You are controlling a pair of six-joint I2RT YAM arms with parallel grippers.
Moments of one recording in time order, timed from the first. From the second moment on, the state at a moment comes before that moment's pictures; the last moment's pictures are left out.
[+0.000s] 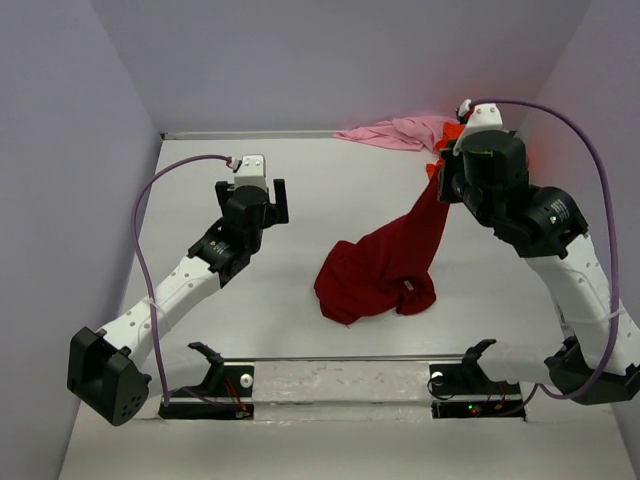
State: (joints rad) left arm -0.58 1.13 0.91 -0.15 -0.54 -0.24; right arm 0.65 1.26 1.84 -1.00 0.50 0.23
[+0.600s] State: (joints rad) left arm -0.58 1.13 0.91 -0.15 -0.54 -0.25; right arm 0.65 1.22 1.02 -0.83 0.29 0.40
